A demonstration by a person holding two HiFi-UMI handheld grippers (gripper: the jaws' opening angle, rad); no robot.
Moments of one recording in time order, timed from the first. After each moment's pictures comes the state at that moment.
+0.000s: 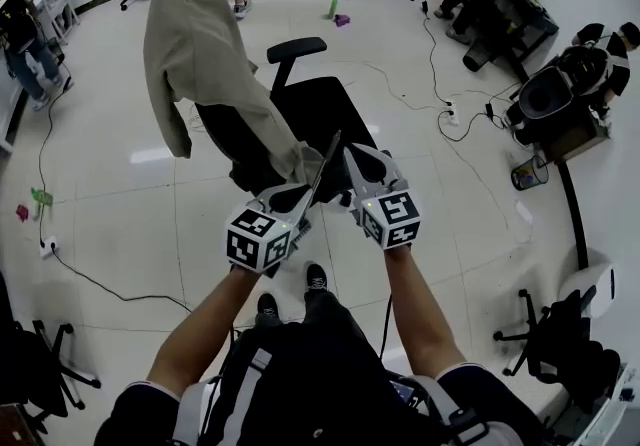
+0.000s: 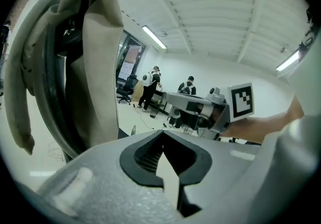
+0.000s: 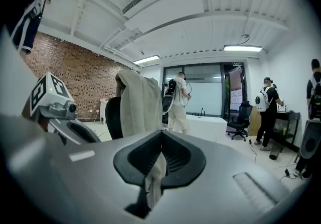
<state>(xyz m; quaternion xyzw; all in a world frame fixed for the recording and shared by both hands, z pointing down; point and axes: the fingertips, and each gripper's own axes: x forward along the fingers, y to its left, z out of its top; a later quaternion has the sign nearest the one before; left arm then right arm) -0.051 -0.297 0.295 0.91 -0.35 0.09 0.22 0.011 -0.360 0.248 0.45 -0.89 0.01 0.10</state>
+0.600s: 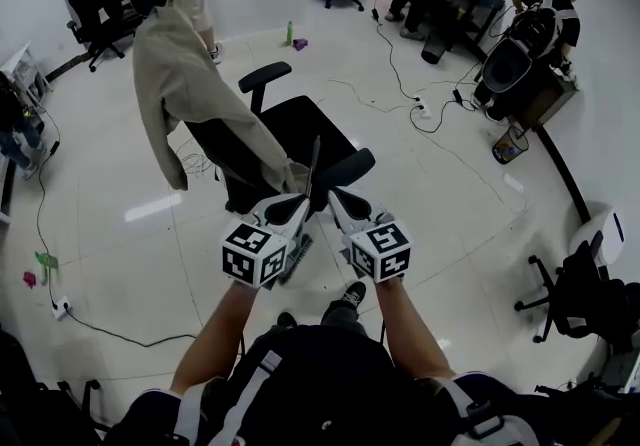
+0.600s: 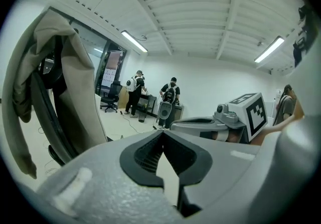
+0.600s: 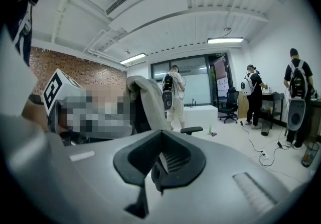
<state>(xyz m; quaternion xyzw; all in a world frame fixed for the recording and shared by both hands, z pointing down) -0.048 -0.243 0.237 0.95 -0.28 0.09 0.15 0.000 -0.249 0.245 0.50 -0.85 0.10 0.09</state>
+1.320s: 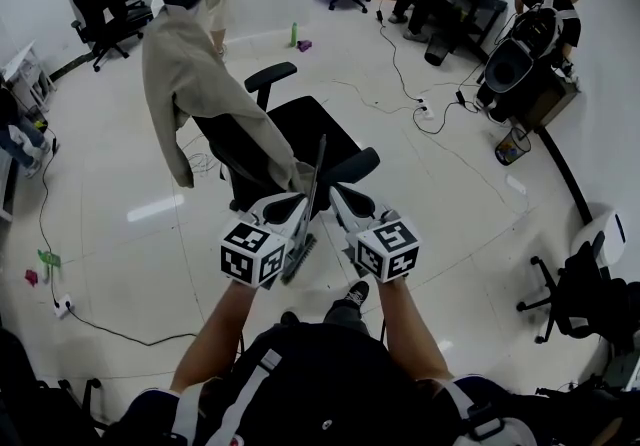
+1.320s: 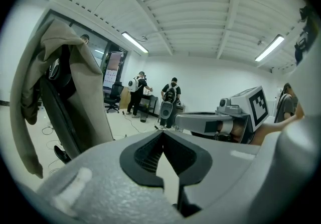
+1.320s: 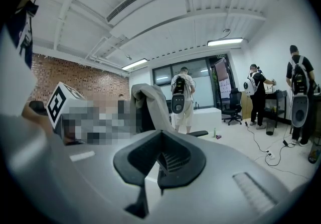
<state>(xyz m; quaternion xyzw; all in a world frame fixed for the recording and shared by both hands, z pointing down) -0.067 -0.239 0.230 0.94 -0.28 0.10 0.14 -0.016 -0.242 0.219 0.49 -0.86 0.10 0.05</state>
